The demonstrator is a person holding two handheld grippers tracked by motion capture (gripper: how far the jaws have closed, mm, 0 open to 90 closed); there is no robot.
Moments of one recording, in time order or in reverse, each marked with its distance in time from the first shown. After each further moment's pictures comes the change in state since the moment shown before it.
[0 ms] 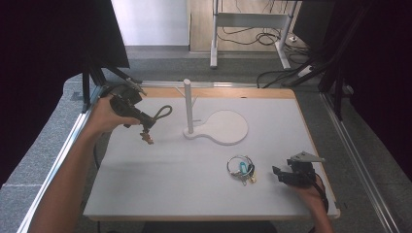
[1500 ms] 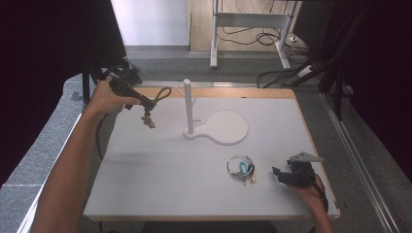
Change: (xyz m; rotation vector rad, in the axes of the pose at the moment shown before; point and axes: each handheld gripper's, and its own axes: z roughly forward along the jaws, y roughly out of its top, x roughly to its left) left arm 0.031 0.031 -0.018 -0.048 -0.022 -0.065; right arm -0.001 -0.002 0.004 0.022 -0.007 -0.009
